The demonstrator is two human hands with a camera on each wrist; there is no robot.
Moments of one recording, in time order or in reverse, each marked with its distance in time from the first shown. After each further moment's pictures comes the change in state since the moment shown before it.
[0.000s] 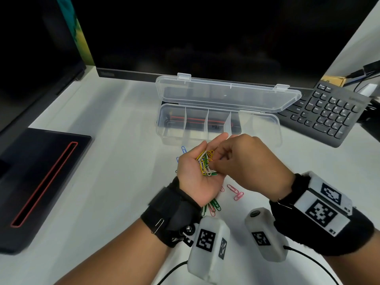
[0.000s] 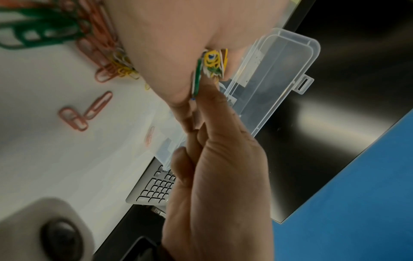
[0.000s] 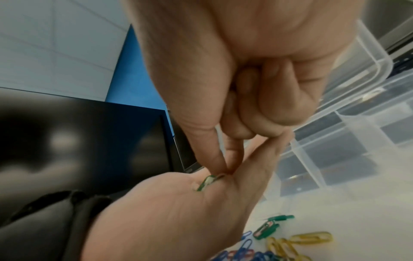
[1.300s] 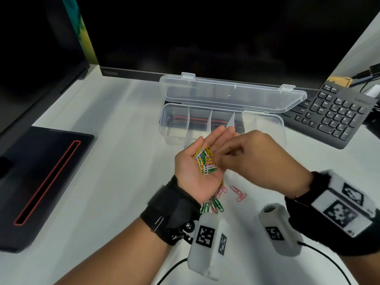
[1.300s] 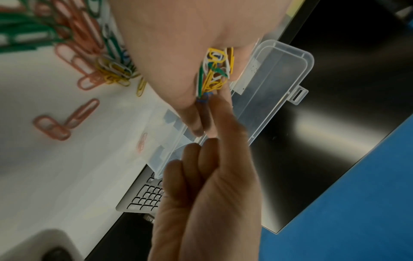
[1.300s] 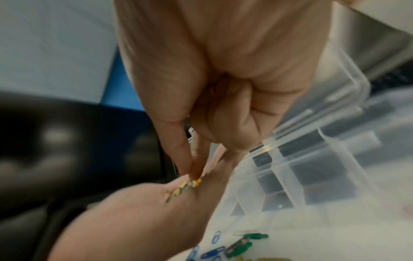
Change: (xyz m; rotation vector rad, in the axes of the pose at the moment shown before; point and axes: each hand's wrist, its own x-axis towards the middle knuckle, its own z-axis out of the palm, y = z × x) left_hand 0.002 0.007 -0.005 -0.018 -0.140 0.073; right_hand -0.003 0.003 -0.014 0.274 -0.047 -0.080
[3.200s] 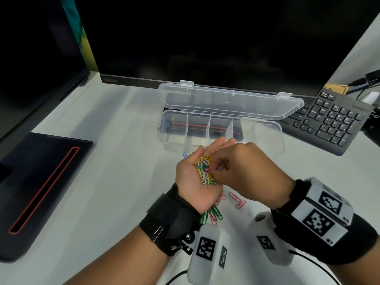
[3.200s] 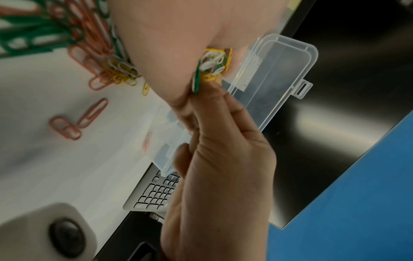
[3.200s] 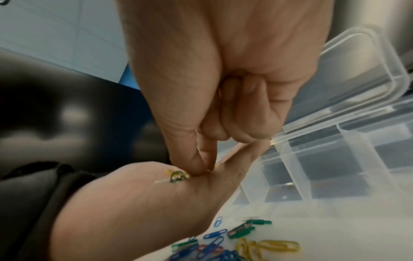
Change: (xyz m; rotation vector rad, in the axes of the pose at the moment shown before) left_hand 0.001 -0.003 -0.001 0.027 0.109 -0.062; right_hand 0.006 0.003 0.016 -0.368 -0.012 -0.097
